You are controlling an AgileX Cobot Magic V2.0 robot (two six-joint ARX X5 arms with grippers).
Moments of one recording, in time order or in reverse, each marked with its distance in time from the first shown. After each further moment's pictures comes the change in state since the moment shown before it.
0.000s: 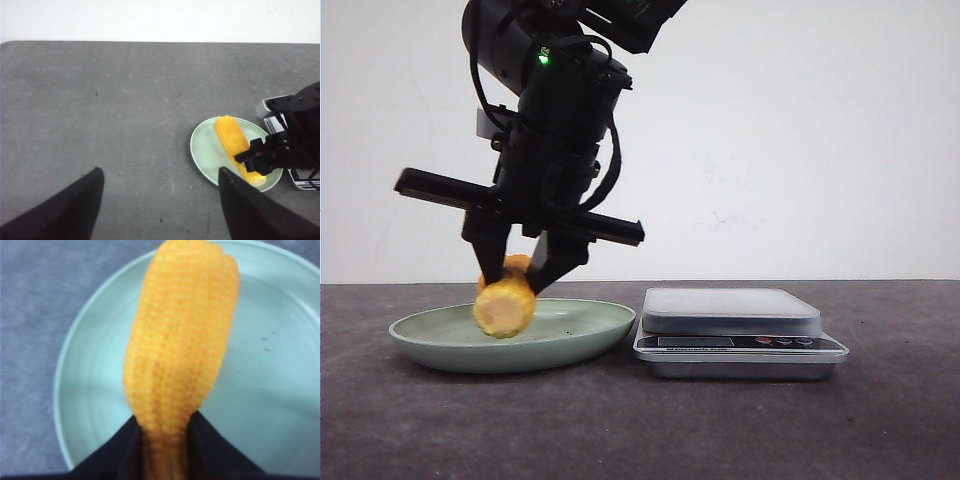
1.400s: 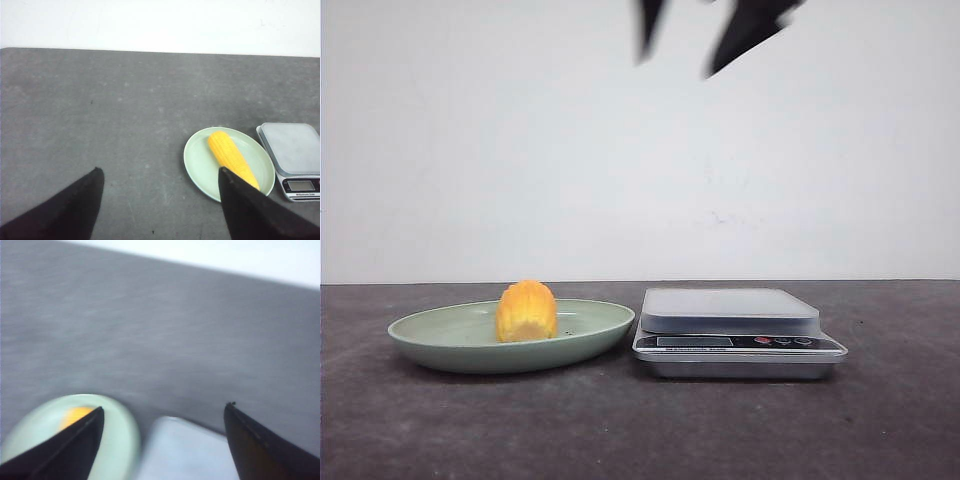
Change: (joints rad) left arm 0.000 0.000 0.000 0.054 0.000 0.000; right arm -0.289 -0.518 0.063 -0.270 0.071 -0.388
